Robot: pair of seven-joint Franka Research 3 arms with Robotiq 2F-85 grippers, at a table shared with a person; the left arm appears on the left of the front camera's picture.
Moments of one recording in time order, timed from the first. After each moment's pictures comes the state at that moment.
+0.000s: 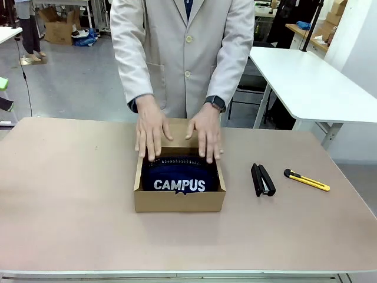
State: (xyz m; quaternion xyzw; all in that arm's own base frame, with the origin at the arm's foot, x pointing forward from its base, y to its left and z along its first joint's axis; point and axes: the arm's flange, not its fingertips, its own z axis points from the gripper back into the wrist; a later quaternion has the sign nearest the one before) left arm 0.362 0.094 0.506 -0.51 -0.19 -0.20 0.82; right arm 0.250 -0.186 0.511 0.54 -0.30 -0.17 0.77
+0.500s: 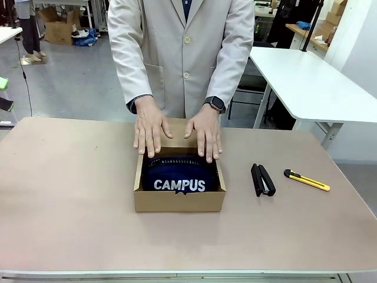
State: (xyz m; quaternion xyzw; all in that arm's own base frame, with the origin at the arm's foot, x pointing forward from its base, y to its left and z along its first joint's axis) left arm 0.362 0.094 0.506 -0.51 -0.19 -0.20 0.82; right arm 0.250 -0.186 0.511 0.54 -0.29 -0.17 0.77
